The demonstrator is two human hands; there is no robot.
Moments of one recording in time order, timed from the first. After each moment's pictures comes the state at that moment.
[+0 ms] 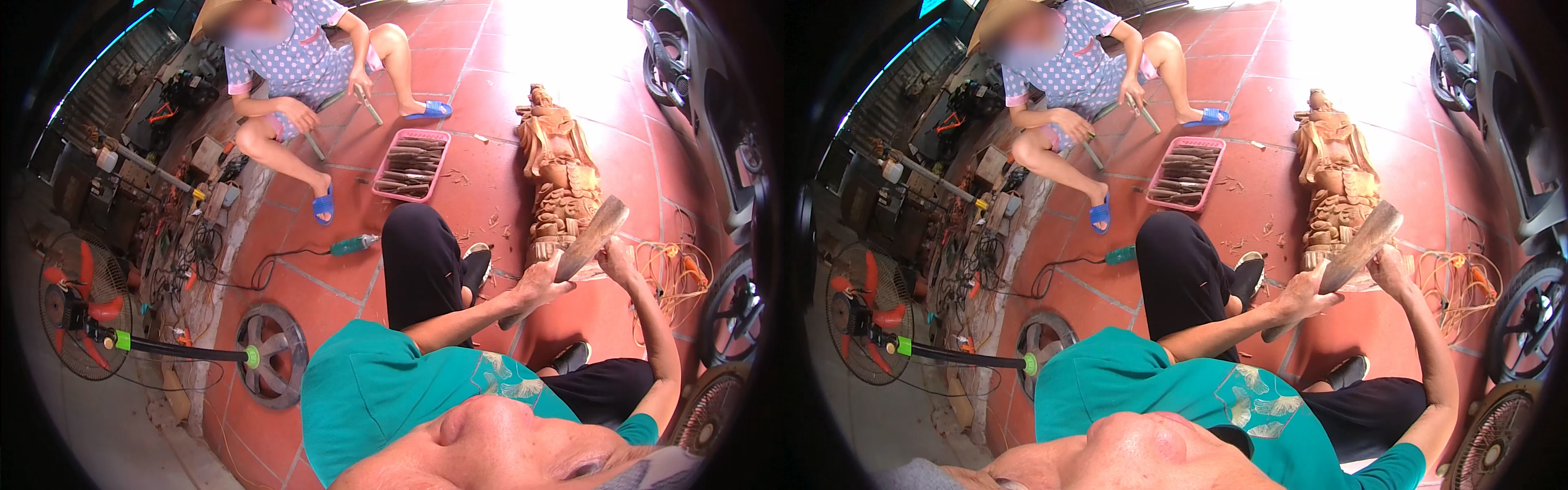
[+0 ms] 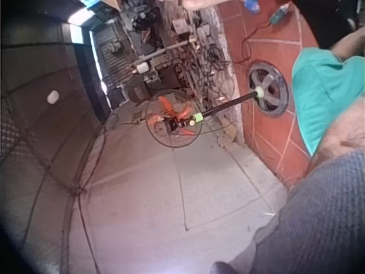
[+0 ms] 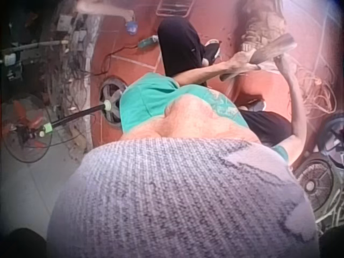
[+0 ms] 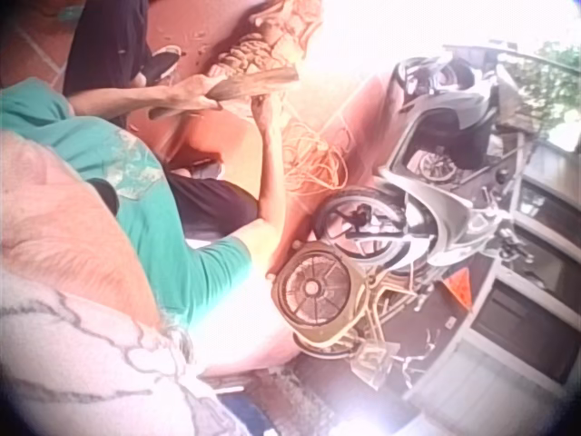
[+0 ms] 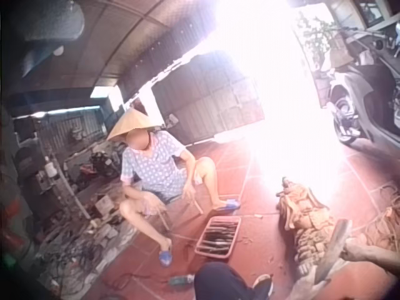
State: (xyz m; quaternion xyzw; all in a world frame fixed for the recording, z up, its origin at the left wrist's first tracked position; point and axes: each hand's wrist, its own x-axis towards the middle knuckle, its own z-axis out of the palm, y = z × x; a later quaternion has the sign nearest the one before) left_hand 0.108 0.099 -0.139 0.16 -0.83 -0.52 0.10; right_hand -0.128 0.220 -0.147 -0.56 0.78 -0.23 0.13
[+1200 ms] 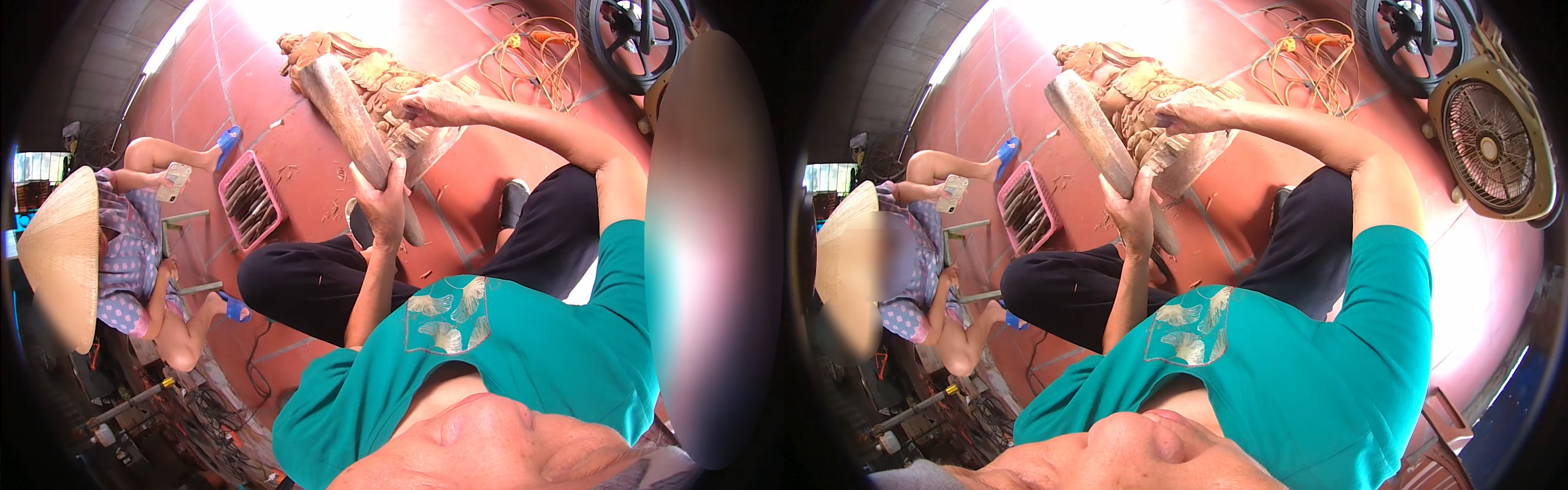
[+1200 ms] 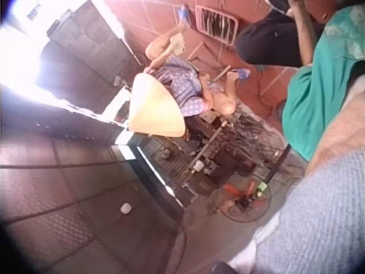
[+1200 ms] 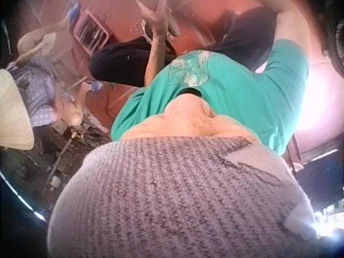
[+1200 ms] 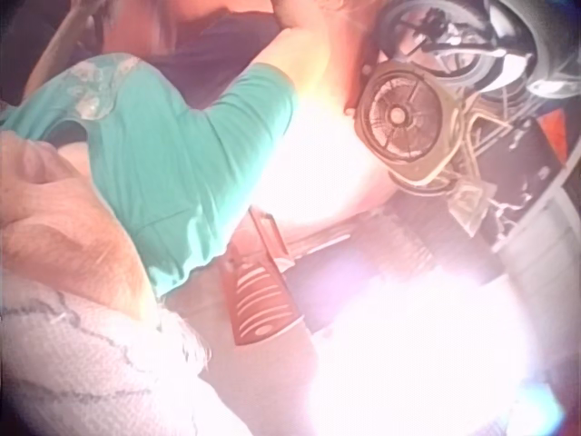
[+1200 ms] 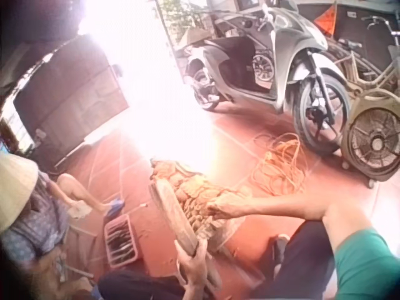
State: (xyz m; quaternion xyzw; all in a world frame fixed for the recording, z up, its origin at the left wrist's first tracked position) left_hand 0.109 0.101 -0.101 0.18 -0.65 -0.69 0.27; right_hand -0.111 0.206 -0.122 -0.58 0.77 -0.23 0.08
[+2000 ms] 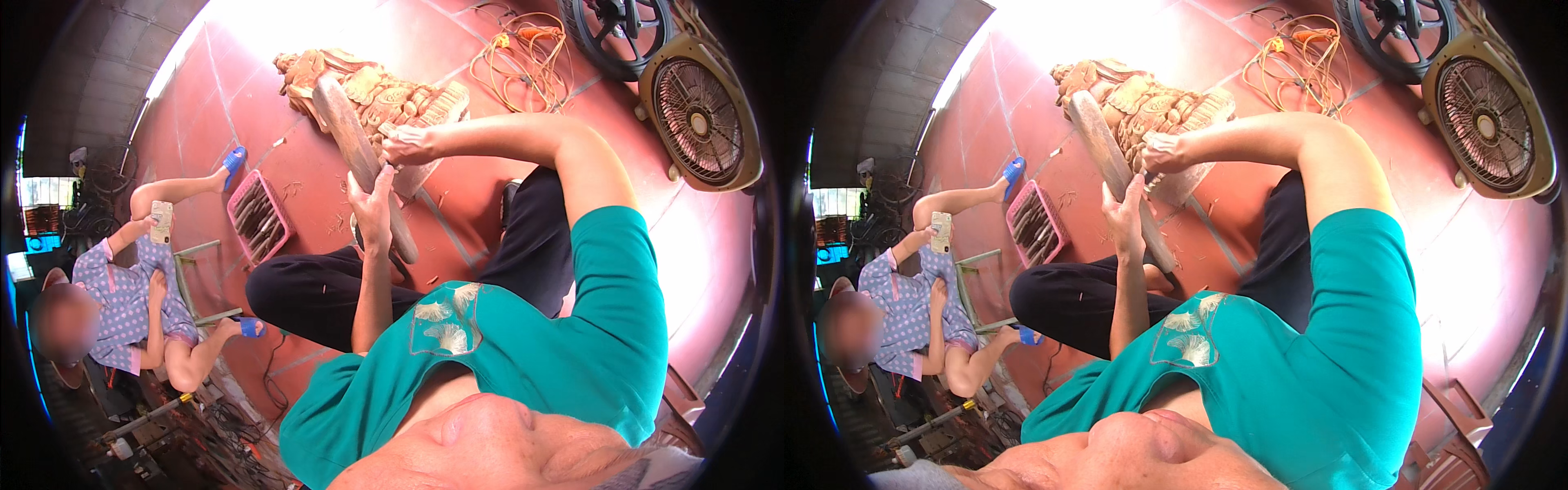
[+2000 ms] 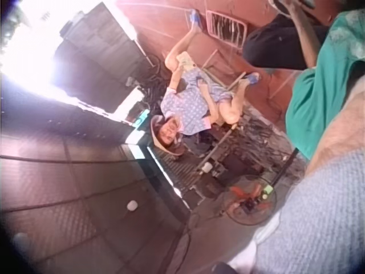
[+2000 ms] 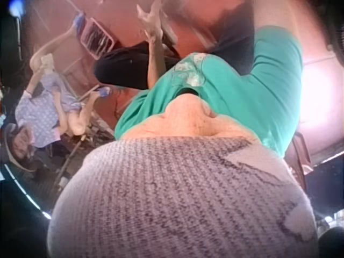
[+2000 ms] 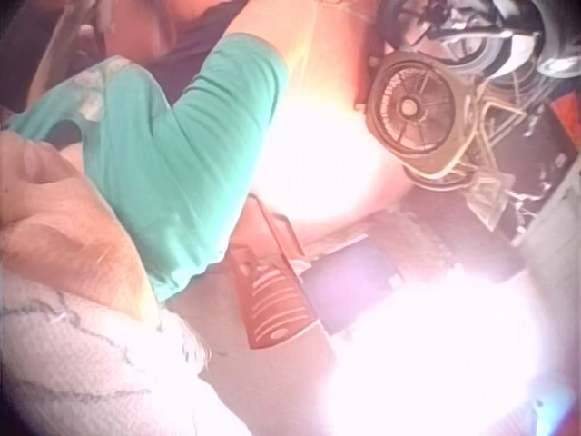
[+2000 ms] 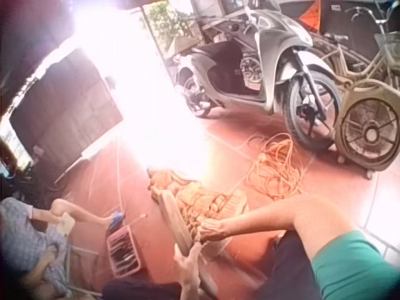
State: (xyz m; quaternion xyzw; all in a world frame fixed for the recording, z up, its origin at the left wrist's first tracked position) left_hand 0.096 0.086 -0.098 0.20 -0.64 -0.72 0.17; right_hand -0.087 0.154 -0.179 -0.71 0.71 -0.01 -0.03
